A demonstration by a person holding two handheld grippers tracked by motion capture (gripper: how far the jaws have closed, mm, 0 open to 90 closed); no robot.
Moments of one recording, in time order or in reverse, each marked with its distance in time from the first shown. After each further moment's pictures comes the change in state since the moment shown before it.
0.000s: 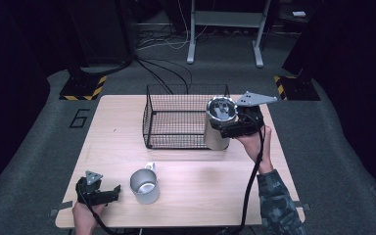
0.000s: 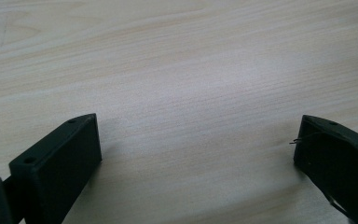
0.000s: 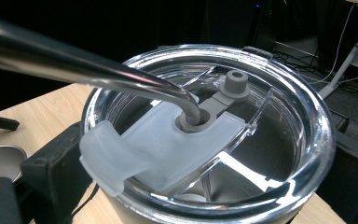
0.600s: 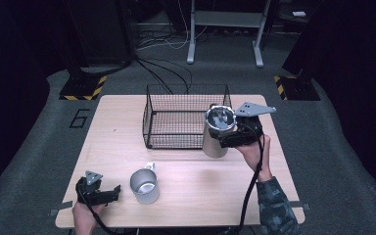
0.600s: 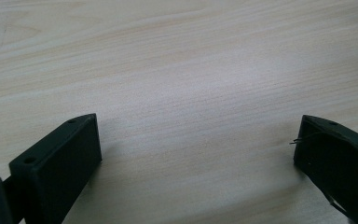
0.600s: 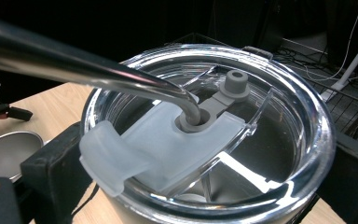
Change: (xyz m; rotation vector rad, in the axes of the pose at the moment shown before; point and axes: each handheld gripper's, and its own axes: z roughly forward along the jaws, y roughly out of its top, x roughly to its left) left arm 0.000 0.000 0.000 0.000 0.000 0.000; right arm 0.013 -0.018 -0.004 0.002 0.022 0.004
